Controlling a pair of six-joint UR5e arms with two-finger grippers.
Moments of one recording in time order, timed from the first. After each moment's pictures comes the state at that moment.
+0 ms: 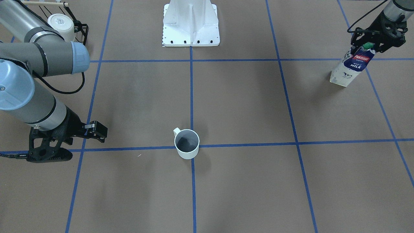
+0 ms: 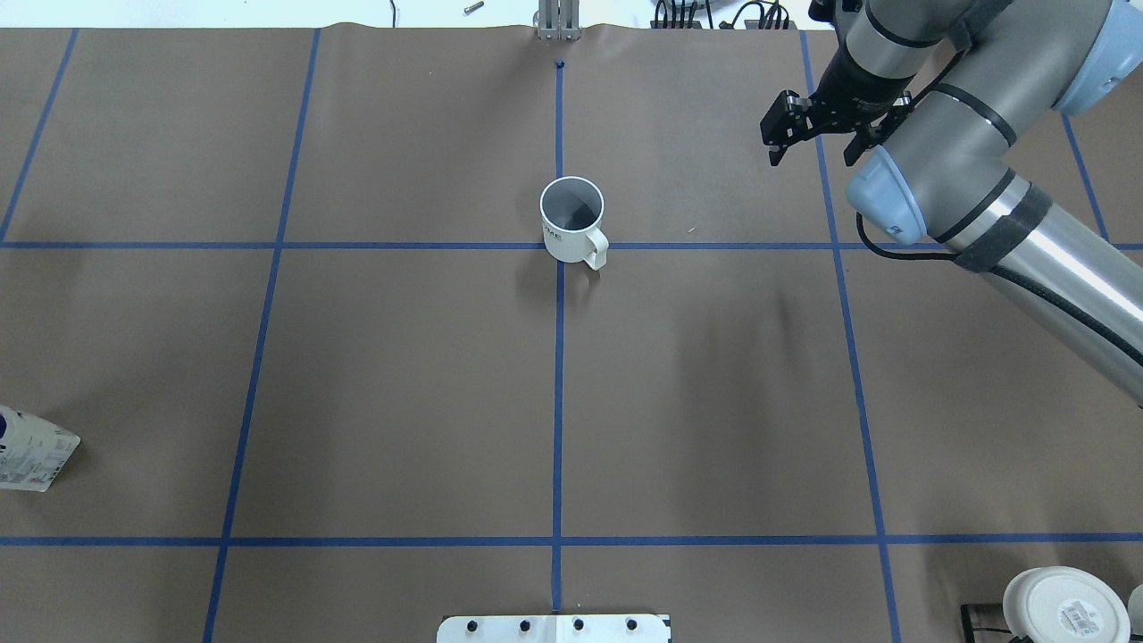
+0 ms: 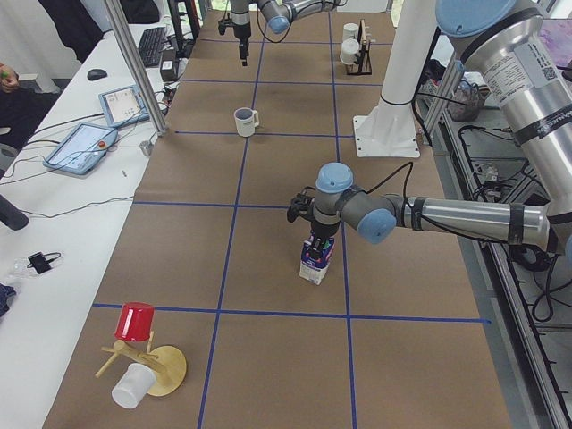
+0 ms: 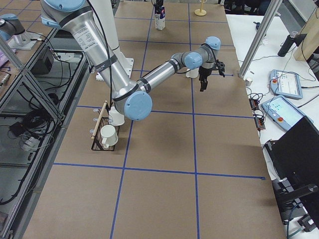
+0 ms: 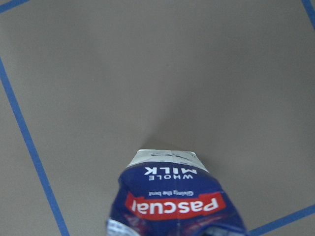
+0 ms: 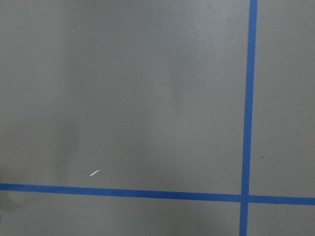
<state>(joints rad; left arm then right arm) -0.97 -1.05 -2.08 -2.14 -2.16 -0.40 1.00 -0.95 1.53 -1.63 2.23 0.73</state>
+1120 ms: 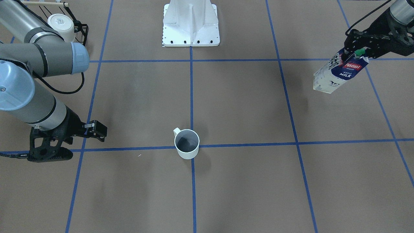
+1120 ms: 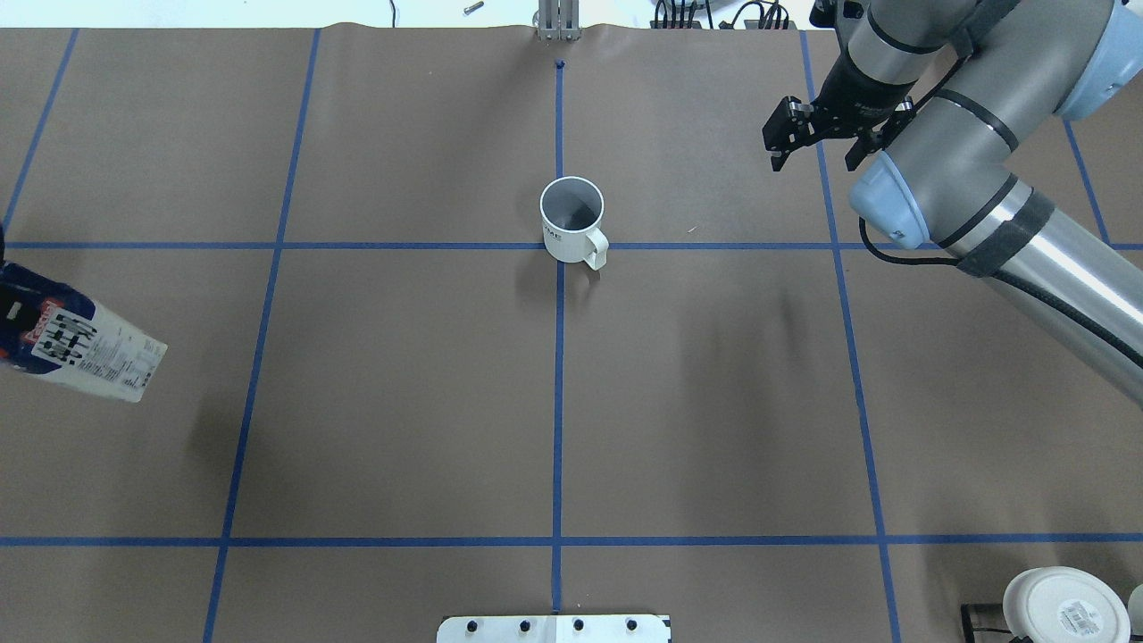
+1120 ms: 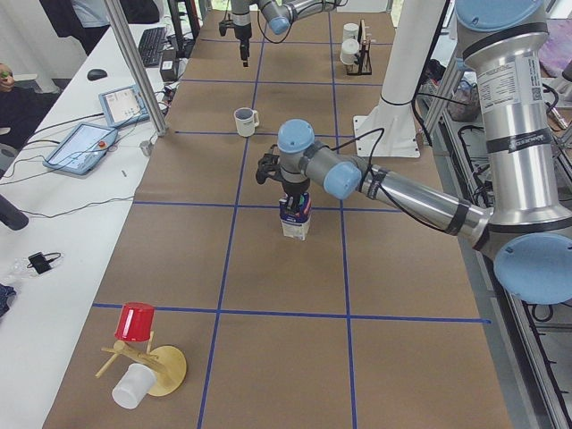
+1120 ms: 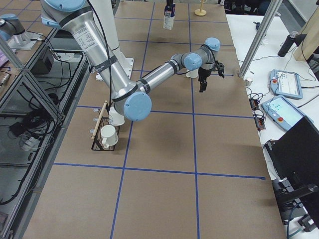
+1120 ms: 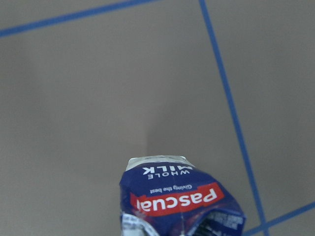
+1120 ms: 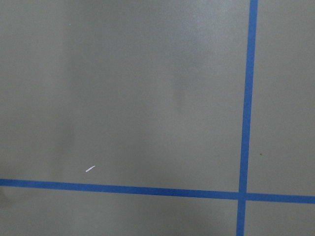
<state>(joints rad) -1.15 -1.56 -2.17 -1.48 -2.40 -0.41 1.00 -0.97 1.54 -1.62 2.23 0.72</state>
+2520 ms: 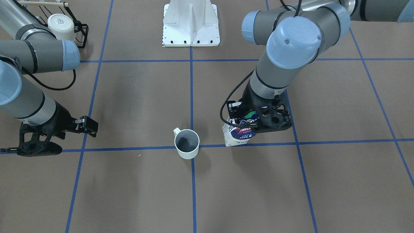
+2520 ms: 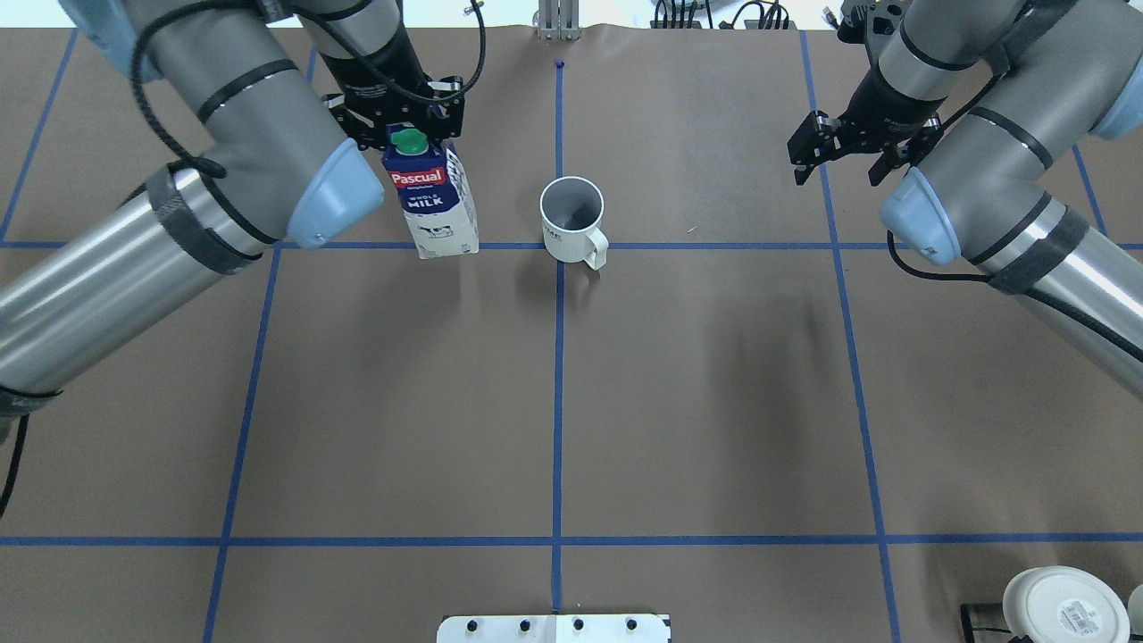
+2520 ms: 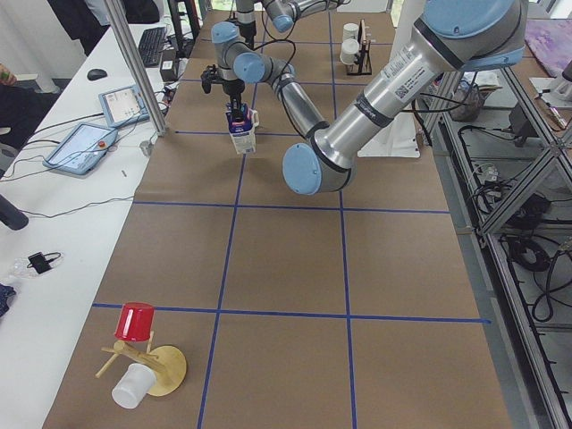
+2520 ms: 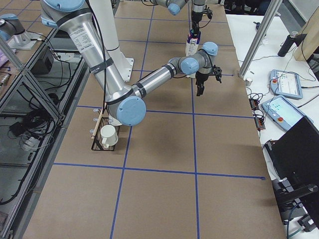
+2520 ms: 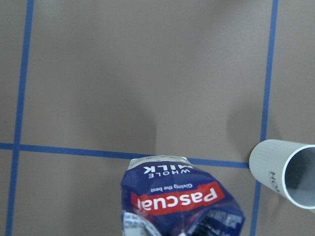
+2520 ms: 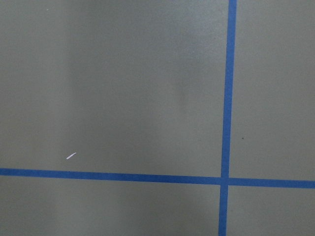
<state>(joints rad) -0.87 -2.47 -1.51 -1.40 -2.19 -1.04 1.01 -1.03 1.58 -1.62 2.25 0.72</state>
